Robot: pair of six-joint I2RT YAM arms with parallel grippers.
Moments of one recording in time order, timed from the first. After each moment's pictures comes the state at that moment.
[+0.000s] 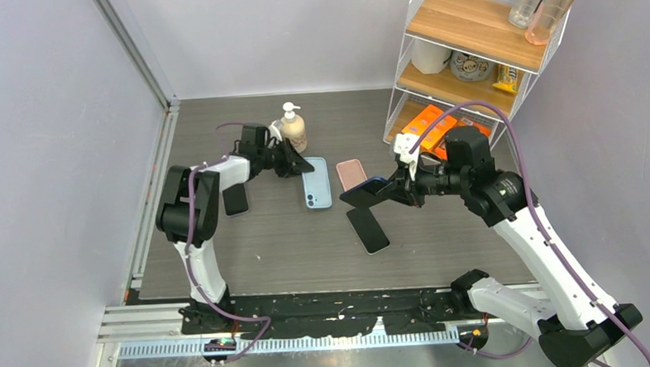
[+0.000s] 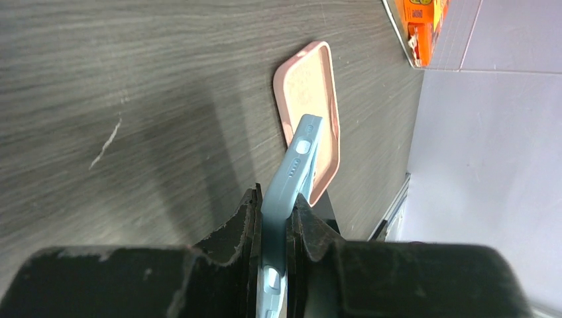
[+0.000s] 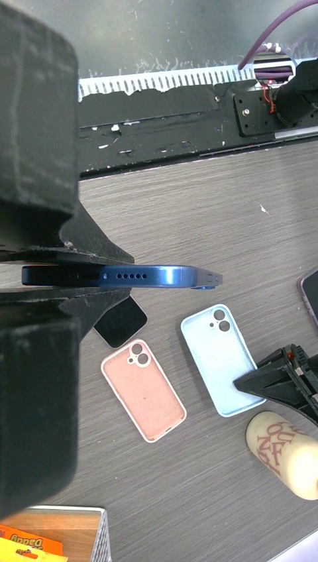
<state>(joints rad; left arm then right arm) -0.25 1.92 1.13 0.05 0.70 -0.70 0.44 0.95 1.13 -0.70 -0.75 -0.43</state>
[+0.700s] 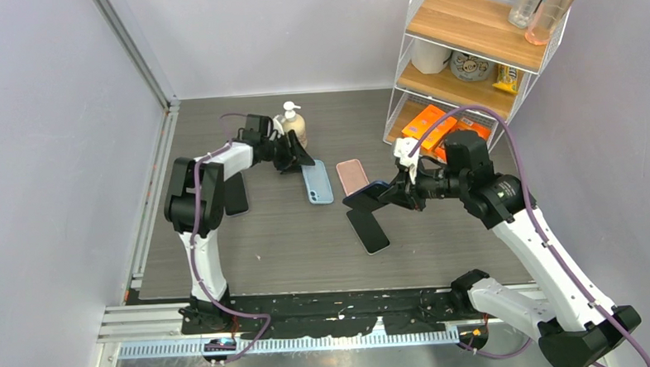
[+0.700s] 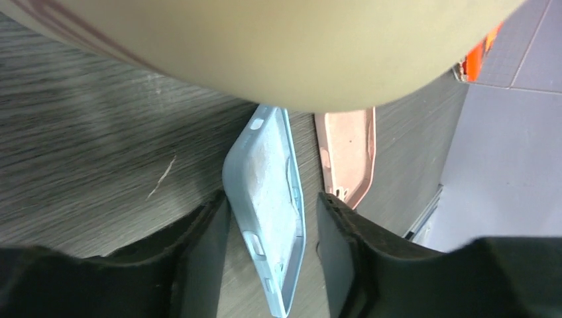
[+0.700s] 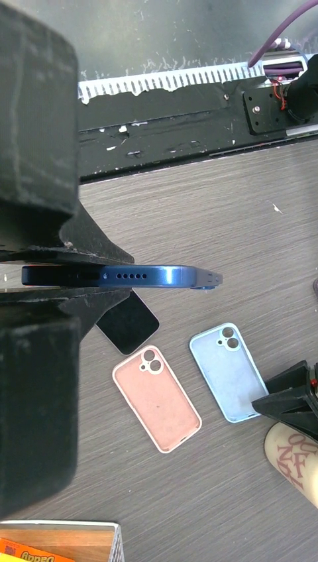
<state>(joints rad) -0.25 2.04 1.34 -0.17 0.63 -0.62 0.42 0.93 1.08 -0.71 -0.74 -0.43</state>
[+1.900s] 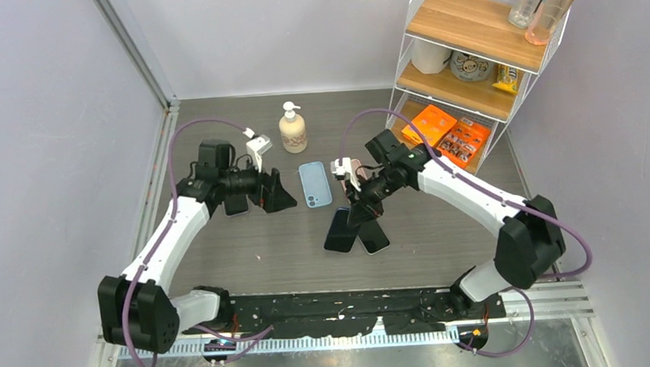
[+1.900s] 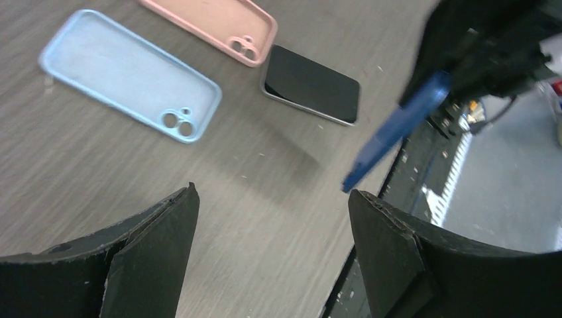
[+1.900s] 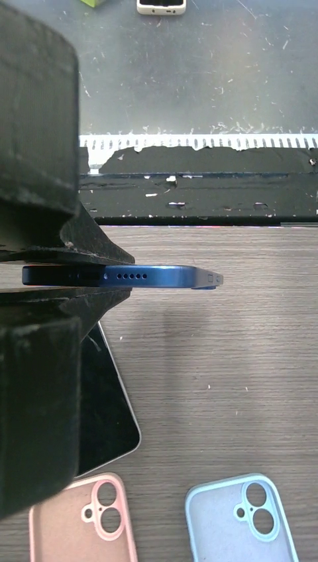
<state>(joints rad) -0.21 1.21 0.94 -0.47 0.82 0.08 0.60 1.46 1.16 -0.81 -0.85 -0.58</state>
